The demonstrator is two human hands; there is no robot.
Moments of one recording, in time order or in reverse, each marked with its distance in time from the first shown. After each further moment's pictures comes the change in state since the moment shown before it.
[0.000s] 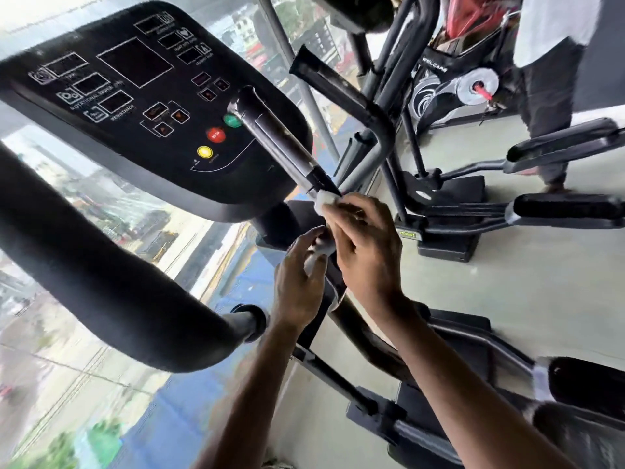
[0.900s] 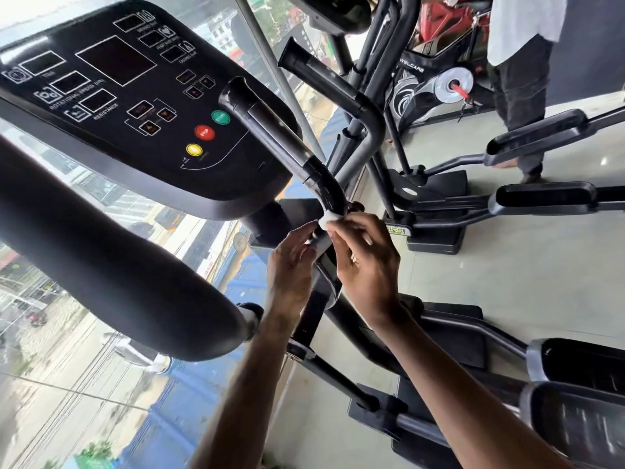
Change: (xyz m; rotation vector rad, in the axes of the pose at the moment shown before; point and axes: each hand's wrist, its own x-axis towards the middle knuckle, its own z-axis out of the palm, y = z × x) left_hand 0.005 0.010 -0.008 -0.345 -0.023 -0.169; right_hand -0.037 0.000 0.005 -0.046 0.068 0.022
